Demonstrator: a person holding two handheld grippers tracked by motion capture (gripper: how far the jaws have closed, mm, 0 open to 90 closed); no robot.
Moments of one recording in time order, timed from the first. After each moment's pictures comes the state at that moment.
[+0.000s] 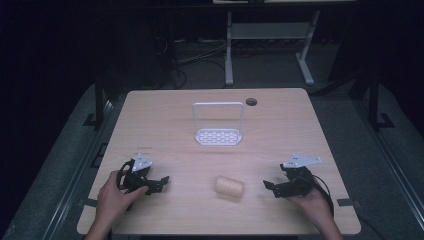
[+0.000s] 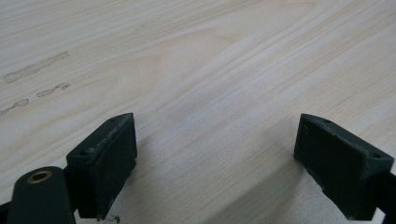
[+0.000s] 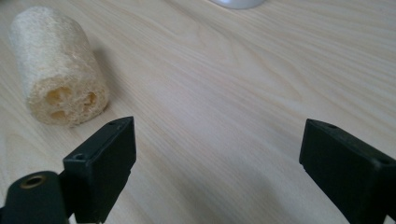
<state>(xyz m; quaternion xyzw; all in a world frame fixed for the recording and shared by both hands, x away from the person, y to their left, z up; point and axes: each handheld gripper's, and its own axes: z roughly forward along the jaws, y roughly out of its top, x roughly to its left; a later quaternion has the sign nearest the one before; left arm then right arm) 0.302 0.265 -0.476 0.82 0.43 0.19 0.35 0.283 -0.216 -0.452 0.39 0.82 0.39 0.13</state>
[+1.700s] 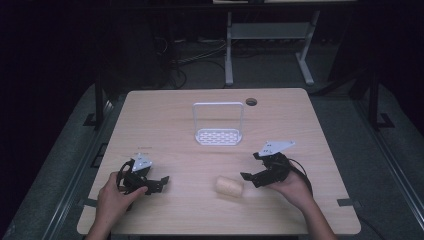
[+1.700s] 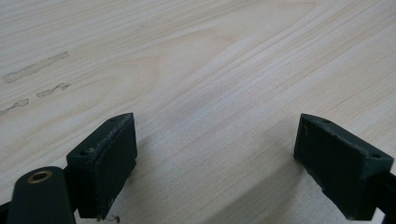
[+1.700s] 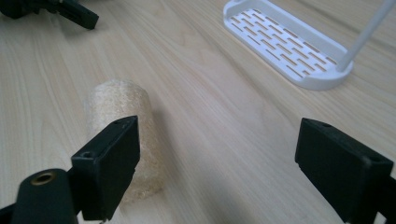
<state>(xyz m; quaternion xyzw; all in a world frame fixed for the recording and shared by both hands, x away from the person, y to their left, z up) 0.302 0.265 -0.476 0.81 0.43 0.19 0.35 0.315 -0.160 -0.425 0.29 0.86 0.42 0.10</state>
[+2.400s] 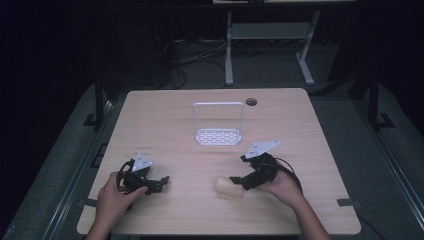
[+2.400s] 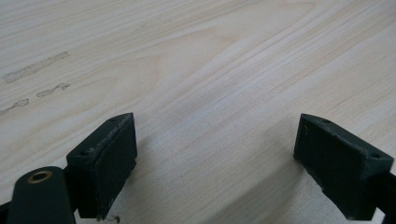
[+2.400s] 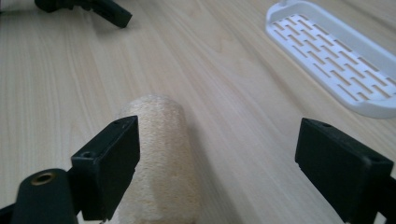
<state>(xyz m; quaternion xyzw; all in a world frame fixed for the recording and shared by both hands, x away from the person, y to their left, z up) 0.302 0.265 -0.476 0.82 0.43 0.19 0.35 0.318 -0.129 -0.426 0.25 0.87 0.41 0.06</state>
